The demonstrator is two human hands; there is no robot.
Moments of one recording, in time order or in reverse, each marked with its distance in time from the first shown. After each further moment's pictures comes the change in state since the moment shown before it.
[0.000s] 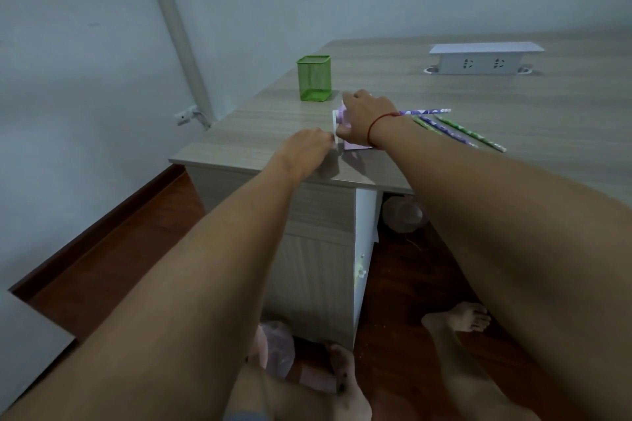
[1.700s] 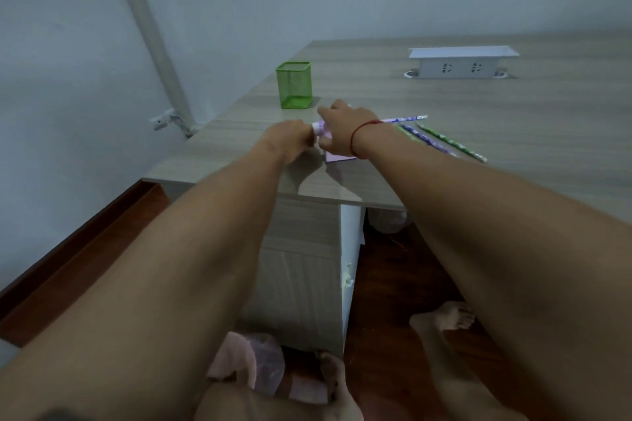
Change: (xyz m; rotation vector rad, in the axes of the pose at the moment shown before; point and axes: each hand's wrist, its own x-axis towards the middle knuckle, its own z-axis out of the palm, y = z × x) left_hand 0.046 -0.022 -0.014 -0.208 -0.122 -0.122; right_hand 0.003 0.001 -0.011 0.004 -0.069 -0.050
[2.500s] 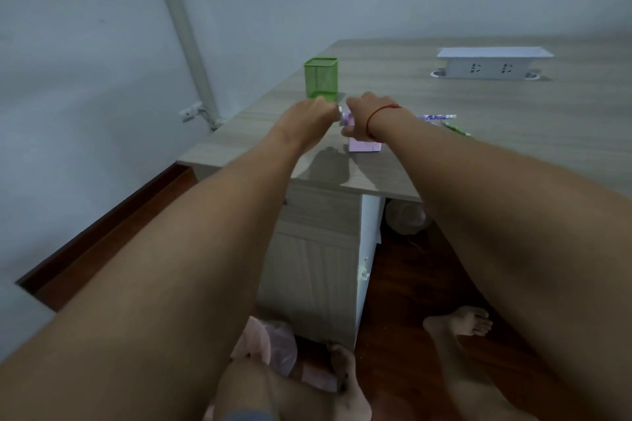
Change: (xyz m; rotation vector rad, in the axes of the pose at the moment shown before) left_hand -0.034 -0.003 -0.023 0.069 0.312 0.182; right_hand 0.010 -0.003 -0.006 -0.061 -0.055 0.101
